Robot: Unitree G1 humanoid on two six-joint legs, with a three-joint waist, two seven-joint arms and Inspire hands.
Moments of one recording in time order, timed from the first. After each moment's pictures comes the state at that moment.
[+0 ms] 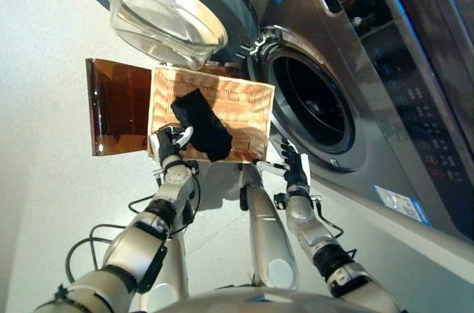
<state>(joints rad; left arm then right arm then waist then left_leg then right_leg) -0.58 0.12 -0.33 1.02 -0.45 -0.18 0.63 -0.21 -0.15 0.32 0.64 0.11 -0.11 -0.50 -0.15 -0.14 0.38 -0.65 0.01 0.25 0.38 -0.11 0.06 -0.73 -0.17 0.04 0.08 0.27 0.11</state>
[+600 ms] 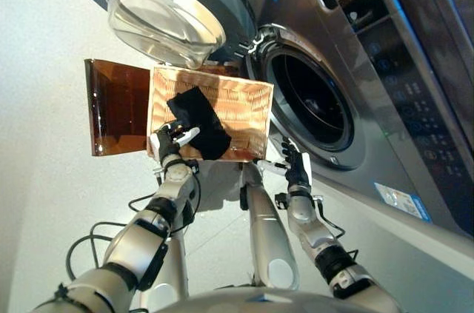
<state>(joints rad) -0.60 0.12 -0.33 1.04 -0.45 -0.17 0.65 -0.18 -0.18 0.32 0.58 0.11 -0.11 -0.50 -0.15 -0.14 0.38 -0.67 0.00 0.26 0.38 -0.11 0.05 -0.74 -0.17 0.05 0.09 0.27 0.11</state>
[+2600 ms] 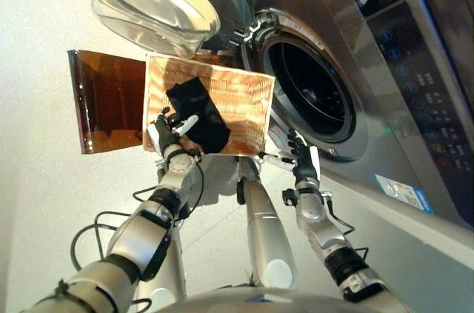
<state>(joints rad) -0.66 0.11 -0.34 1.05 -0.49 -0.21 0.70 -0.14 -0.22 0.31 0.49 0.11 -0.11 -0.48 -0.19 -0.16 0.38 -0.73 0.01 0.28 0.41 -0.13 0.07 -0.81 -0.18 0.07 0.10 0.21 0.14</state>
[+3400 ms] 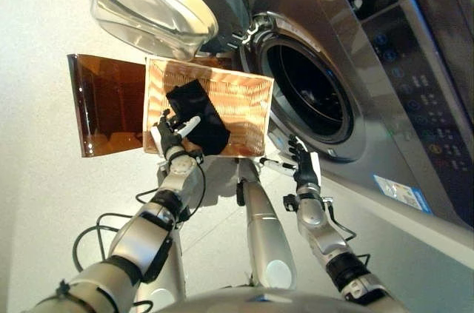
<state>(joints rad) -0.65 0.09 -0.34 1.05 -0.53 -0.23 0.68 -0.12 -0.22 0.31 0.49 0.11 -0.11 -0.48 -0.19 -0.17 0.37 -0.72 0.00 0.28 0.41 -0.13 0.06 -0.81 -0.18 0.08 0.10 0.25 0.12</state>
